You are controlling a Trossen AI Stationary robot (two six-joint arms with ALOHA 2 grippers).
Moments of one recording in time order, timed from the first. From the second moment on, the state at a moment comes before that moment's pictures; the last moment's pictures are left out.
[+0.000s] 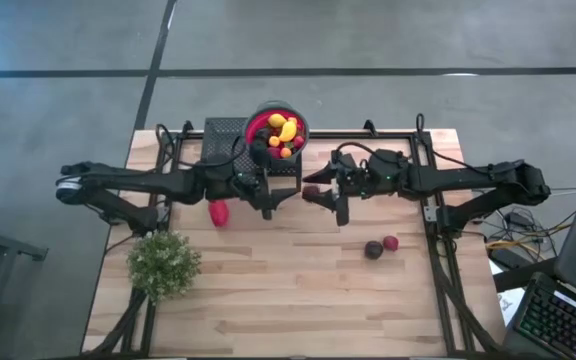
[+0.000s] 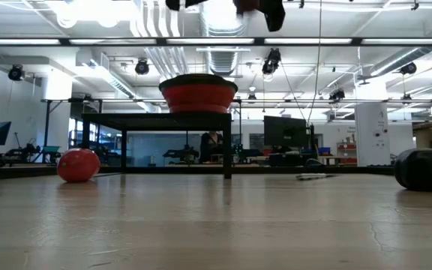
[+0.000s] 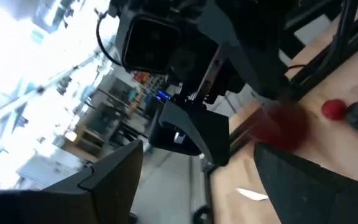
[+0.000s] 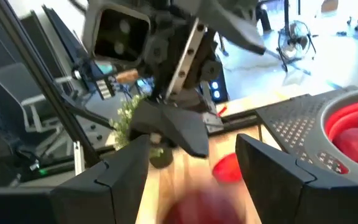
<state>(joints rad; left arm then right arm) 0.02 1.30 1.06 0.26 -0.16 0.93 -0.05 1.28 0.99 0.19 -0.09 0.31</state>
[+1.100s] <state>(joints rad) -0.13 1.28 1.04 -0.18 -0.68 1.28 -0.02 1.34 1.17 -0.69 -0.08 0.35</state>
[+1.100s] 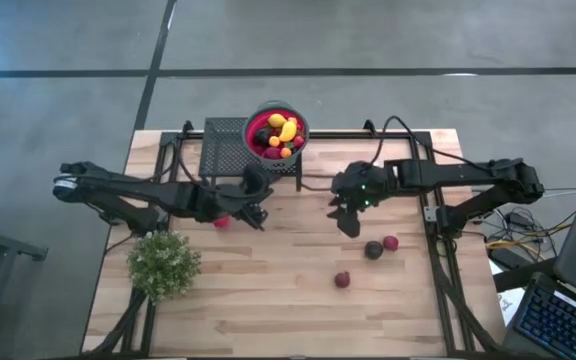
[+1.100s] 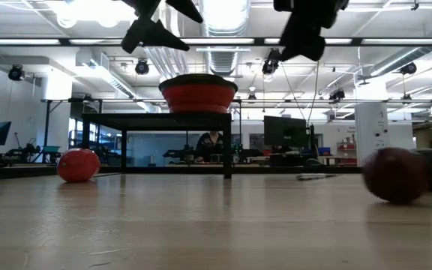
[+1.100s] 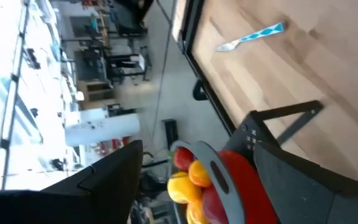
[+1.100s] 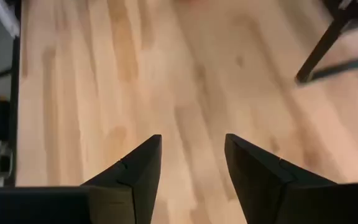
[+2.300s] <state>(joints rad) -0.14 1.27 1.04 -0.10 -0.63 0.96 0.55 1.34 0.98 -0.83 -0.11 1.02</state>
